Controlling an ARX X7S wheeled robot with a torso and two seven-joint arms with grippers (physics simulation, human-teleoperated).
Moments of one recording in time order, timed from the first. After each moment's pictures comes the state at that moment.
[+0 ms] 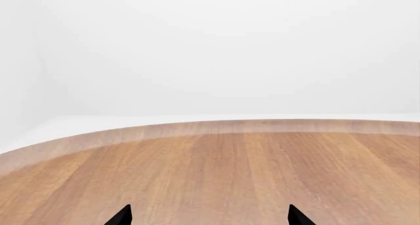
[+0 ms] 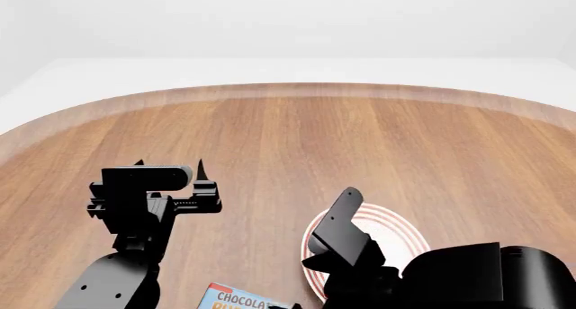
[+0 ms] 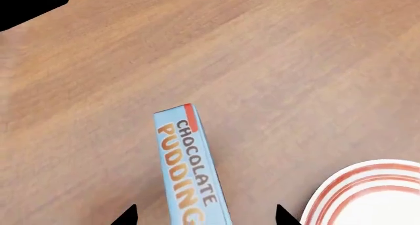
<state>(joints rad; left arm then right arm) -0.31 -0.25 0.08 0.41 -0.31 -0.68 -0.24 0.69 0.51 -0.42 -0.53 1.26 1.45 0.10</state>
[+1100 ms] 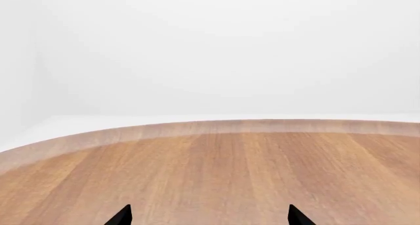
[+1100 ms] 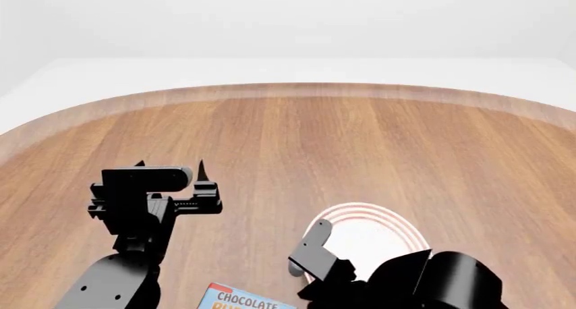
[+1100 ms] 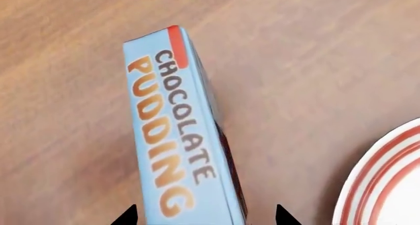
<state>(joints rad) -0.30 -0.26 0.09 0.41 -0.33 -0.67 -0.25 0.72 0.47 -0.78 -0.25 0.98 1.29 -0.10</state>
